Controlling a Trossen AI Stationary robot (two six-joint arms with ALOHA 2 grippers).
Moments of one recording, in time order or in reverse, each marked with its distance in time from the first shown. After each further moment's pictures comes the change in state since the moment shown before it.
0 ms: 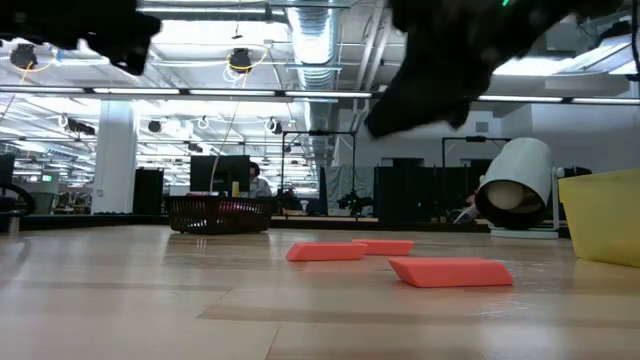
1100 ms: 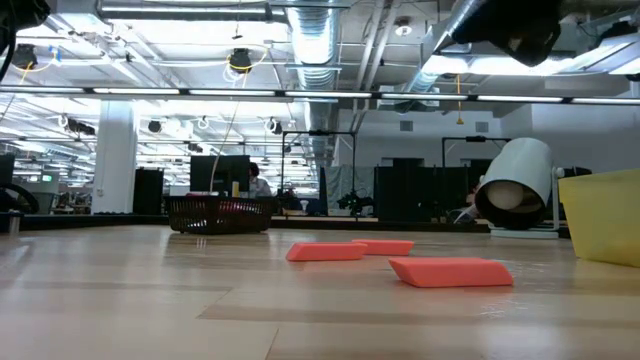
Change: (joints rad) left arm -0.662 0.267 -0.107 -0.145 0.024 -0.765; right arm 0.216 -0.228 0.001 -0.177 0.001 0.212
